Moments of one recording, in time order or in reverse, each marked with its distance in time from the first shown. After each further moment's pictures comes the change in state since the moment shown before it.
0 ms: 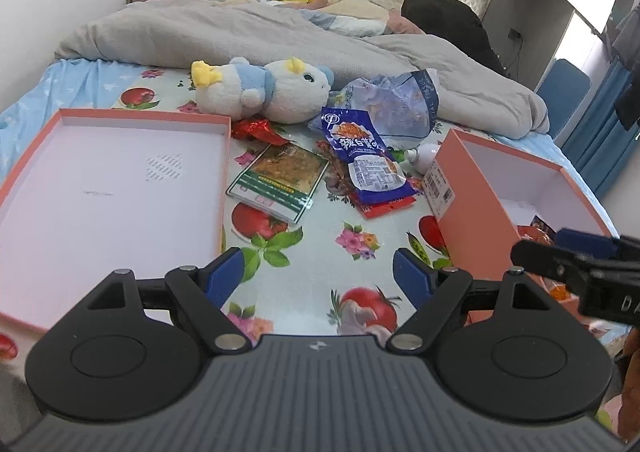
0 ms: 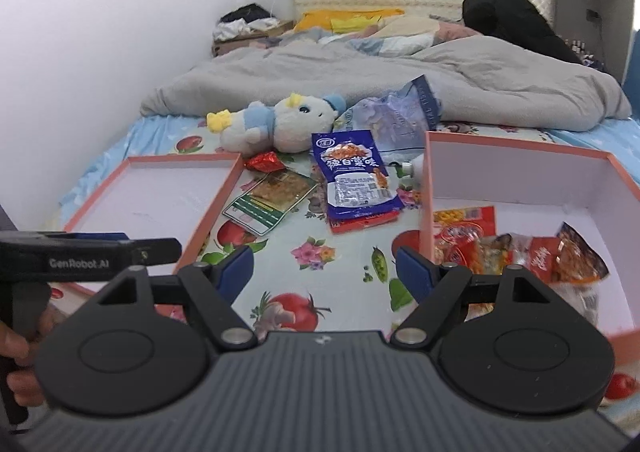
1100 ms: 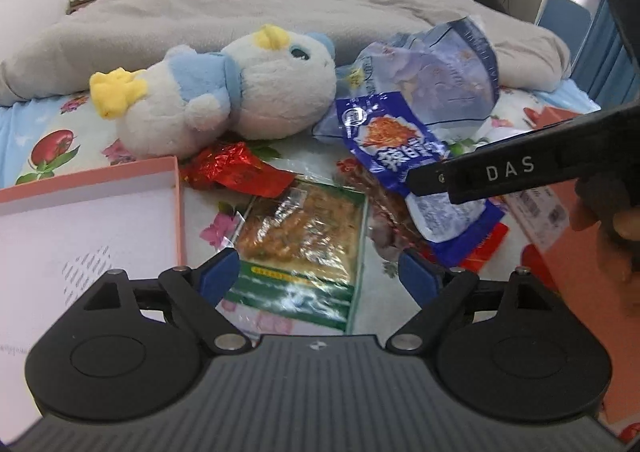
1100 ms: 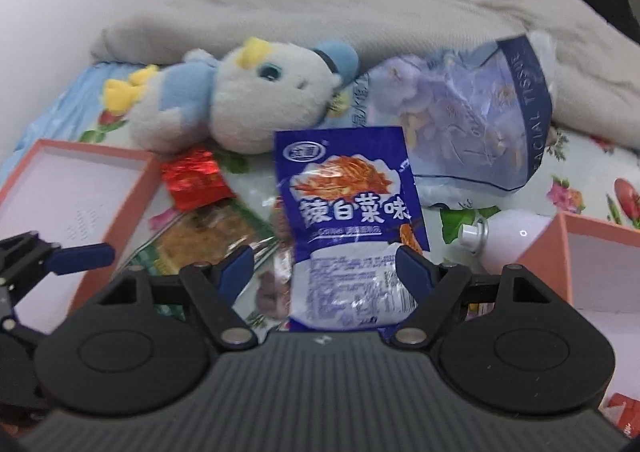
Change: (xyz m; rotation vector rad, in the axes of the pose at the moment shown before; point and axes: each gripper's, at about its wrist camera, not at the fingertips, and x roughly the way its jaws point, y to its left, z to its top) left arm 0.222 0.027 0.080 0.200 0.086 -0.006; right arm 0.267 -0.024 0.091 -0.064 0.256 0.031
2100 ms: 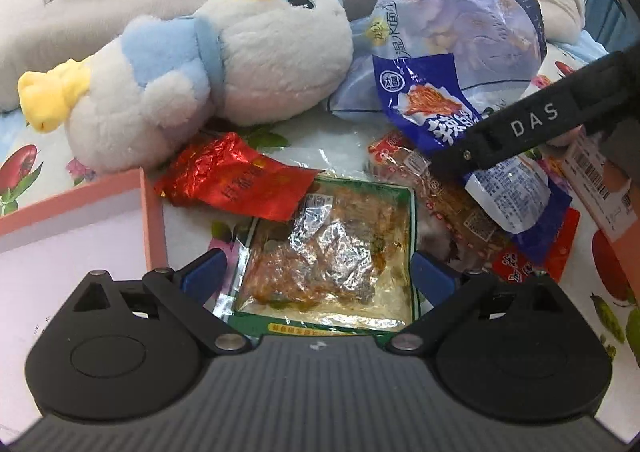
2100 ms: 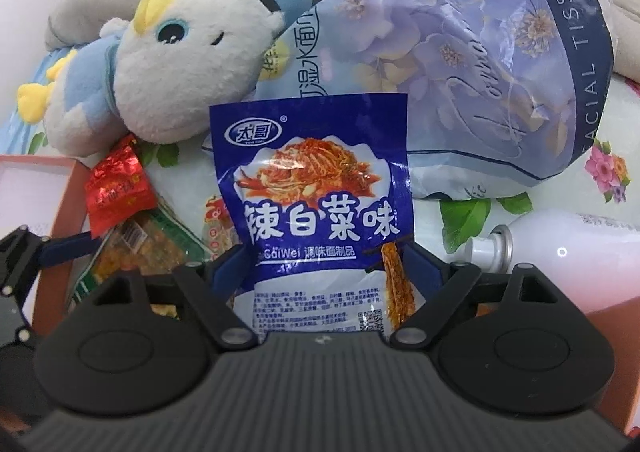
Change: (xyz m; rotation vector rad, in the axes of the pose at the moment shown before) left arm 0.076 0.010 0.019 0.100 0.104 0.035; right arm 0.074 -0.038 0.022 0.109 0.172 0.021
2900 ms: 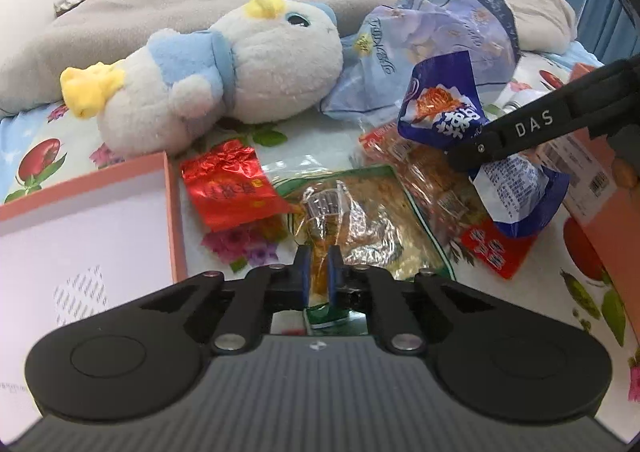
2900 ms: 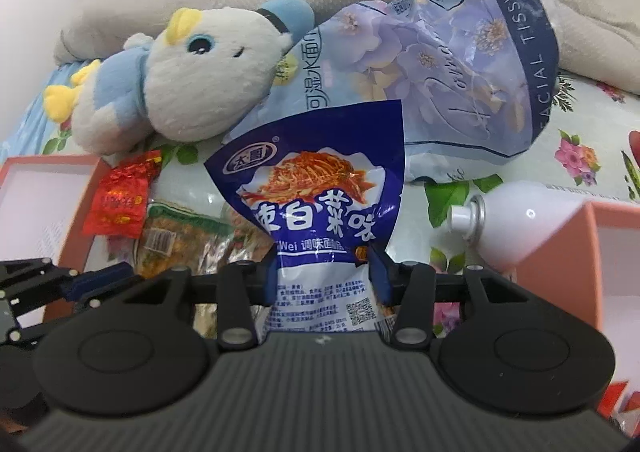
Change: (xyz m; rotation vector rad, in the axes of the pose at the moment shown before) left arm -0.043 -0.009 -0.027 -0.011 -0.055 0.002; right arm -0.044 0.008 -0.032 -0.012 -0.096 -0.030
